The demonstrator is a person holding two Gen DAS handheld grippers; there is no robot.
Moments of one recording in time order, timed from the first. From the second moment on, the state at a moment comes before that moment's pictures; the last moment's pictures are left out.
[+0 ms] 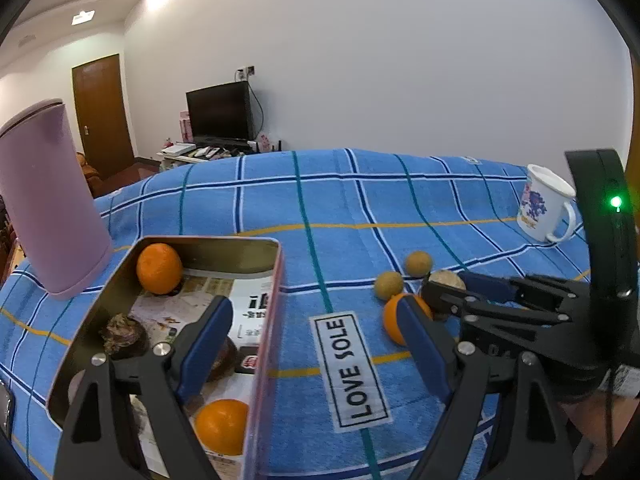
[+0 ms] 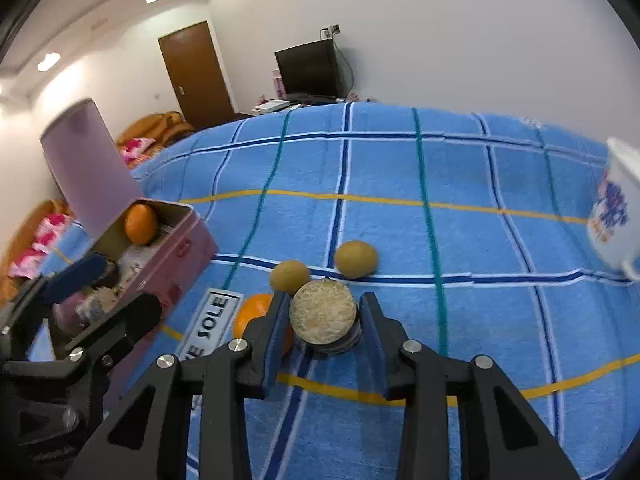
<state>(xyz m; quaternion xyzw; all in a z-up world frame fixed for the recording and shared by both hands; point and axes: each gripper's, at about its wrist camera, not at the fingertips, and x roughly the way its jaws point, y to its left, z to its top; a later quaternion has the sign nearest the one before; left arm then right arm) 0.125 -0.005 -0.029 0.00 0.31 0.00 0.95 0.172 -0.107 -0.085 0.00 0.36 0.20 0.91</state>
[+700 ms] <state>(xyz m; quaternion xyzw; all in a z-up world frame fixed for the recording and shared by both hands) 0.130 -0.018 -0.029 0.00 0.31 -0.01 0.95 0.176 -0.126 -0.089 0.01 0.38 0.20 0.90</state>
